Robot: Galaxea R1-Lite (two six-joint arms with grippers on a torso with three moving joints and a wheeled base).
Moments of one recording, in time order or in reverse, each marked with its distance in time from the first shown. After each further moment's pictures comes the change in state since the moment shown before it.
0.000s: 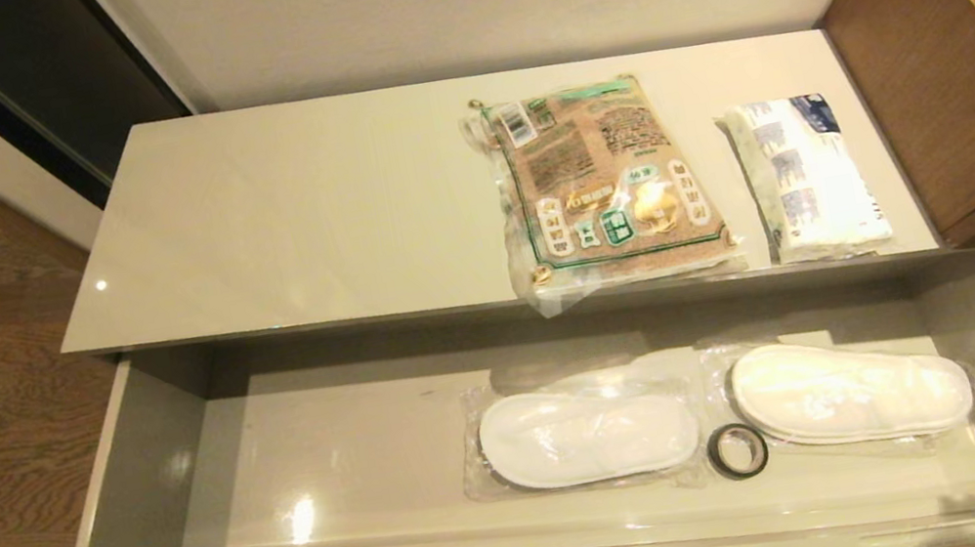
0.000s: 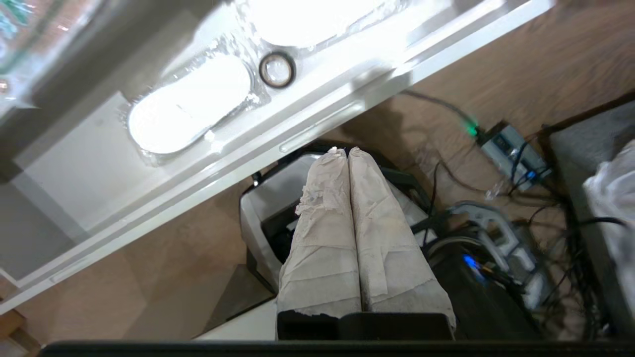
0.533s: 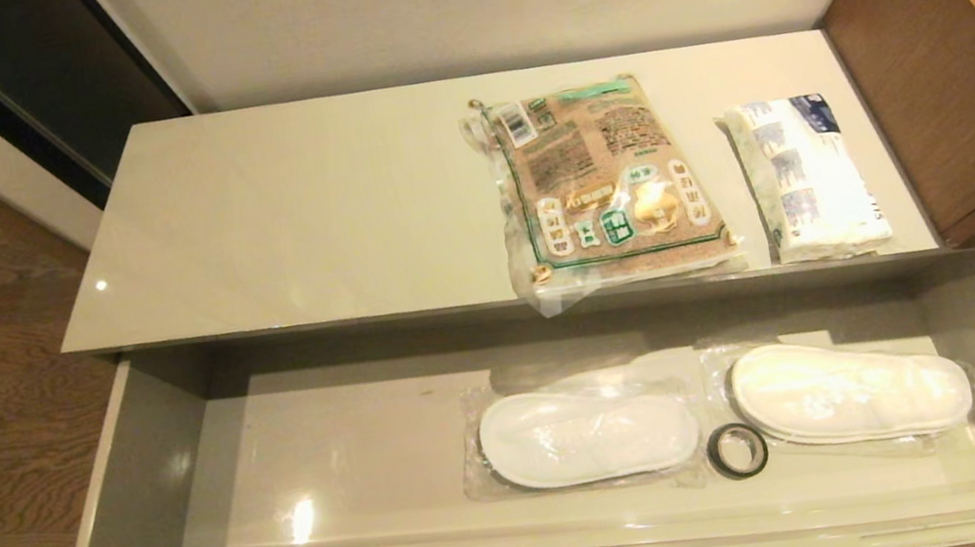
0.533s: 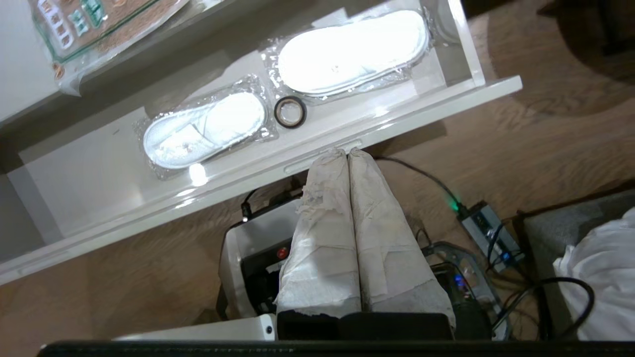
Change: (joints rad) left arm -0.002 0.000 0.000 0.000 -0.001 -0.001; right arm -0.343 -0.170 -0.083 -0.004 0.261 -0.371
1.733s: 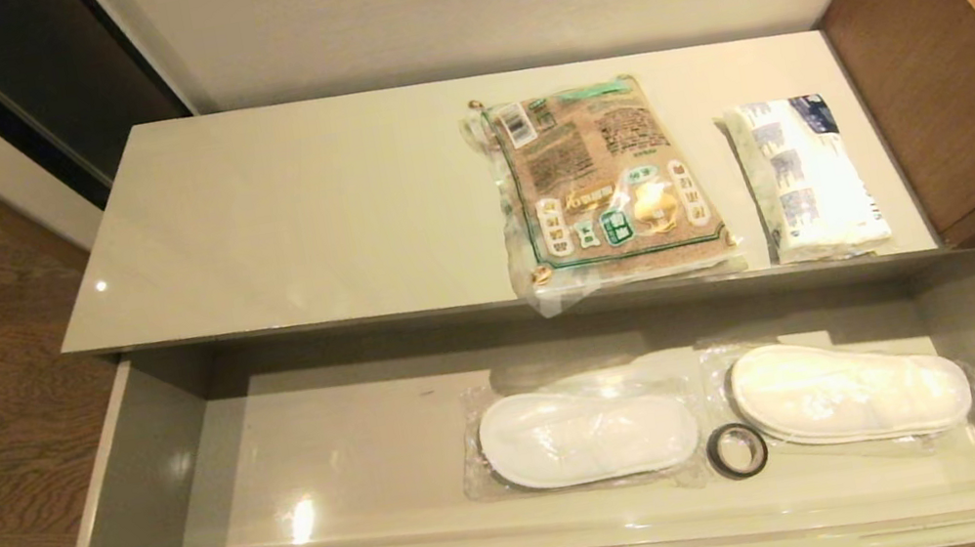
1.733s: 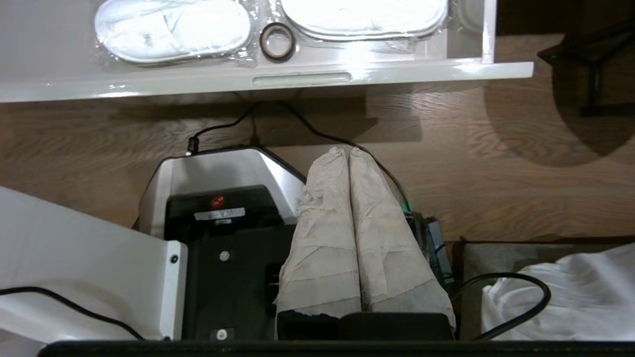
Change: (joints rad) left arm 0.001 0.000 0.000 0.000 0.001 0.000; right arm 0.027 -0.342 0.335 0.004 0.071 -0.313
